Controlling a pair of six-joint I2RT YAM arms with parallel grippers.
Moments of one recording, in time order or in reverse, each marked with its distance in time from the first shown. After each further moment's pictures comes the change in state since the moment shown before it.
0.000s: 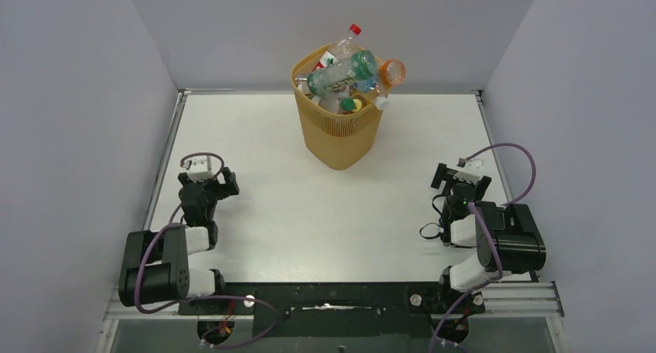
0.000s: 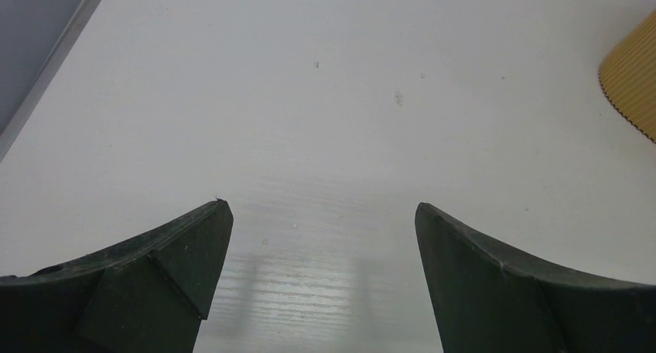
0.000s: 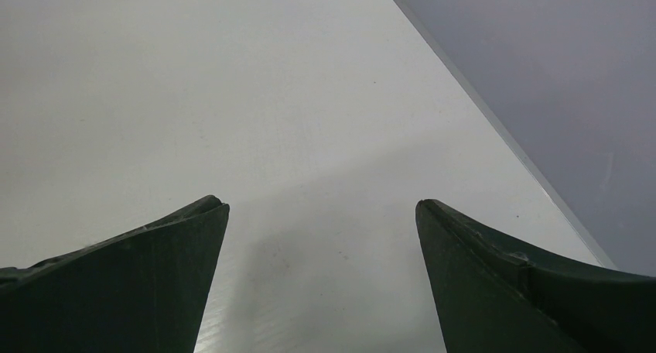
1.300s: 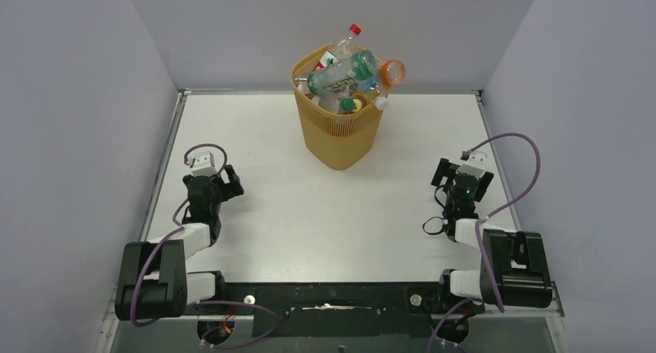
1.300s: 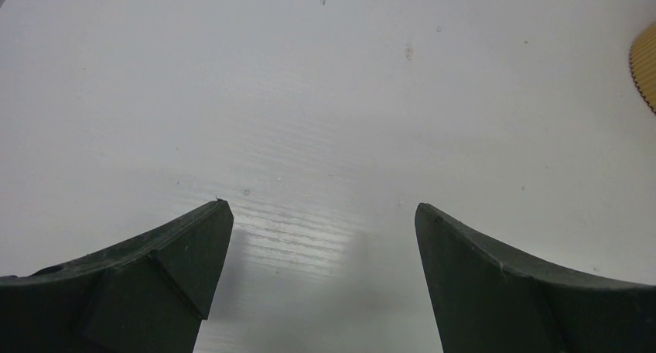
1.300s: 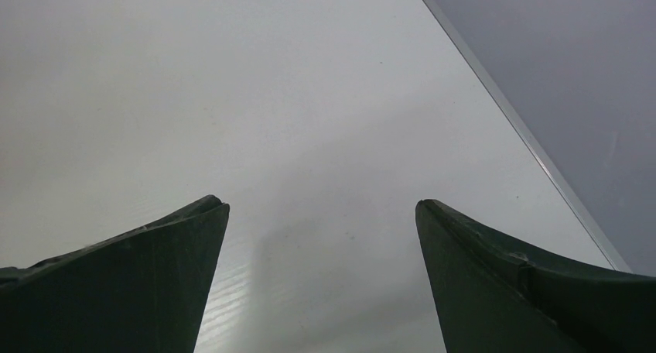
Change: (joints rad) left arm -0.089 -0.116 0.079 -0.379 -0.153 -0.118; right arm 0.014 -0.259 0.092 -0.484 -0.006 0.077
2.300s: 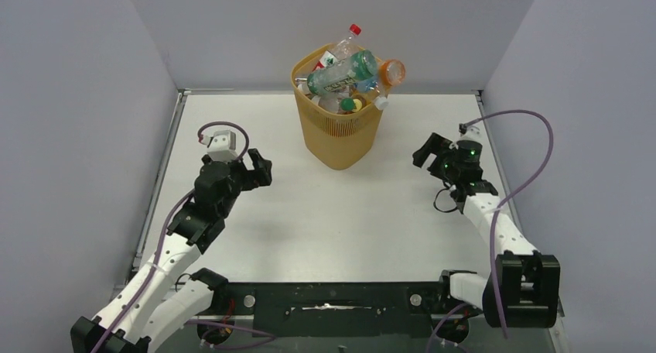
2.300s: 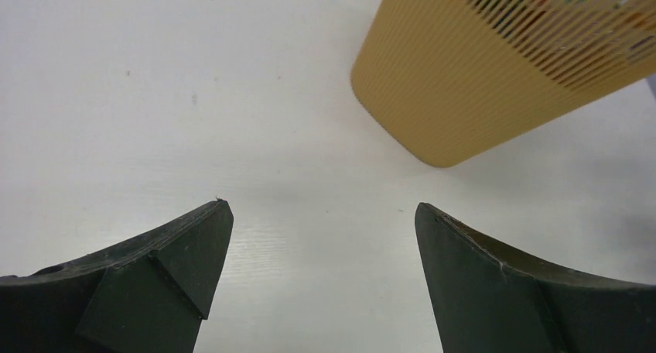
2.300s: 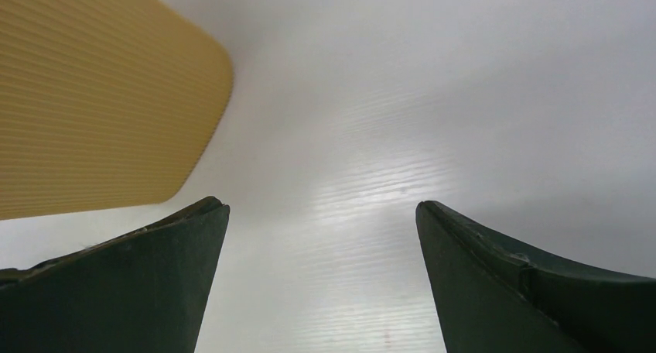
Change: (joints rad) left arm -0.491 -0.438 0.418 -0.733 -0.161 -0.166; right arm 0.071 -0.056 0.437 -0.748 -0.440 0.409
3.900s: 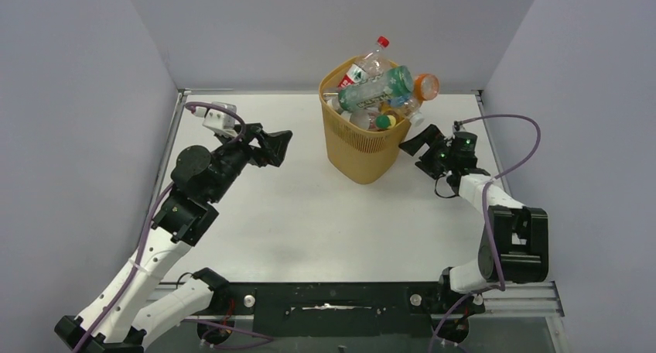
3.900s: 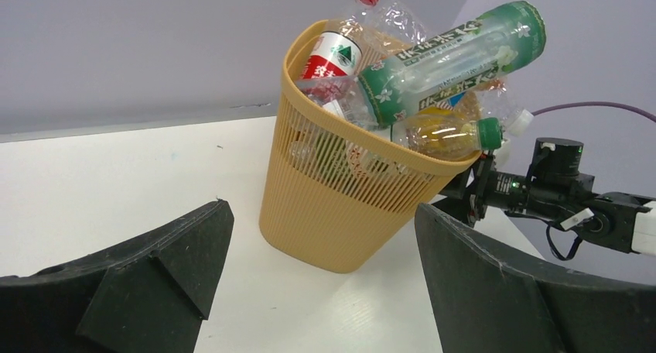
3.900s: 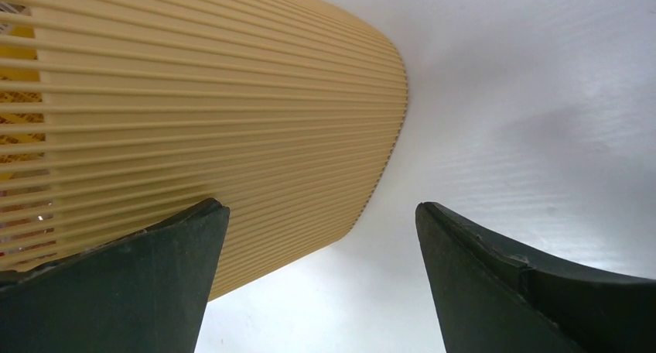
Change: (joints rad) left arm -0.099 0.060 0.281 0.130 0.191 0.050; right arm -0.073 0.218 0.037 0.150 -0.288 0.288
